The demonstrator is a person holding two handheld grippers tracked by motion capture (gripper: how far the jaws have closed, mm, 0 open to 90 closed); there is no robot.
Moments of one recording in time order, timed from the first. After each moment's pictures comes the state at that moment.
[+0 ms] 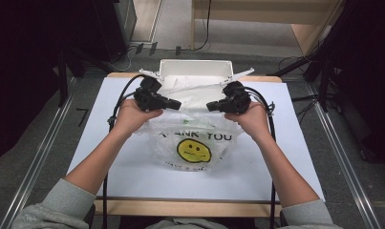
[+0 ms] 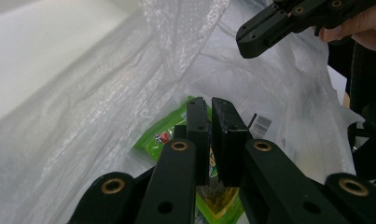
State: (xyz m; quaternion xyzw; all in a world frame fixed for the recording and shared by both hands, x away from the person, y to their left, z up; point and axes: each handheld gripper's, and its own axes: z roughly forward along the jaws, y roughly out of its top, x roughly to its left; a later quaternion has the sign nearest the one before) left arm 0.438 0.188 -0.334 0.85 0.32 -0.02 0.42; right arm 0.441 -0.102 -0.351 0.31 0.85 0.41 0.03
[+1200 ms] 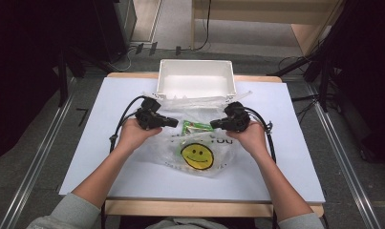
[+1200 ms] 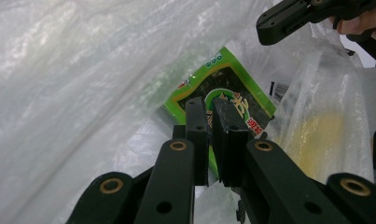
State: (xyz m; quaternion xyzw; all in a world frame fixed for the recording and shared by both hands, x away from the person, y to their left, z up) left arm 0.426 0.200 -0.407 0.84 0.36 -0.04 0.40; right arm 0.427 -0.112 -0.420 0.35 0.85 0.39 0.00
